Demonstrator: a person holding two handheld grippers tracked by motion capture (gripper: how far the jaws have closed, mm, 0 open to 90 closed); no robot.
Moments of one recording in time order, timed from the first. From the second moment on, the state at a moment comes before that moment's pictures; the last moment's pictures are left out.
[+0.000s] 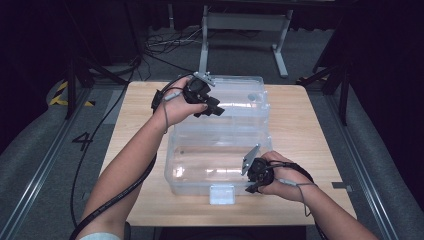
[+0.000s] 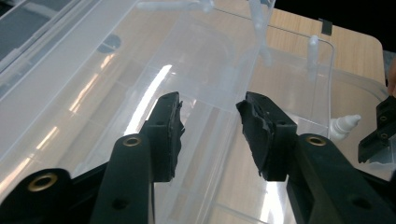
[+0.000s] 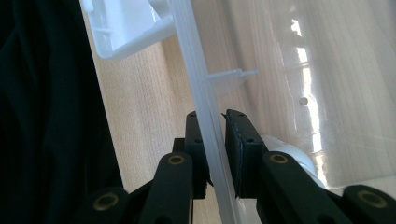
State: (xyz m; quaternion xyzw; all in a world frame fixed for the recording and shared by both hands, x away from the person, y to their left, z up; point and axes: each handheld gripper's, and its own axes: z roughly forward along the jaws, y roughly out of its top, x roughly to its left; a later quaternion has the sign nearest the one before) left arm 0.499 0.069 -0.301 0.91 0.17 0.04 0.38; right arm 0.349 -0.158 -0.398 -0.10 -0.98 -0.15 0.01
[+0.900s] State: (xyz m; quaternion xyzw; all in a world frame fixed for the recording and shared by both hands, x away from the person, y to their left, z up) left arm 0.495 0.053 -0.301 0.92 0.15 0.02 0.35; right arm 0.348 -0.158 -0.398 -0.11 -0.98 -0.14 0.01
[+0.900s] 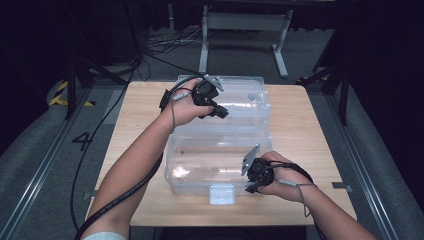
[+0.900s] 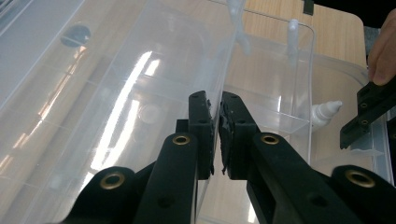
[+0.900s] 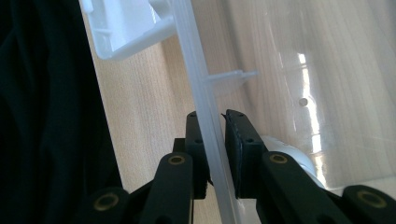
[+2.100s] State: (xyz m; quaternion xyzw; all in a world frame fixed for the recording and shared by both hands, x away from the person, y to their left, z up) left arm 0.443 0.051 -0.286 0.94 0.10 0.02 0.34; right arm 0.346 -0.159 -0.400 -0.11 -0.98 -0.16 0.00
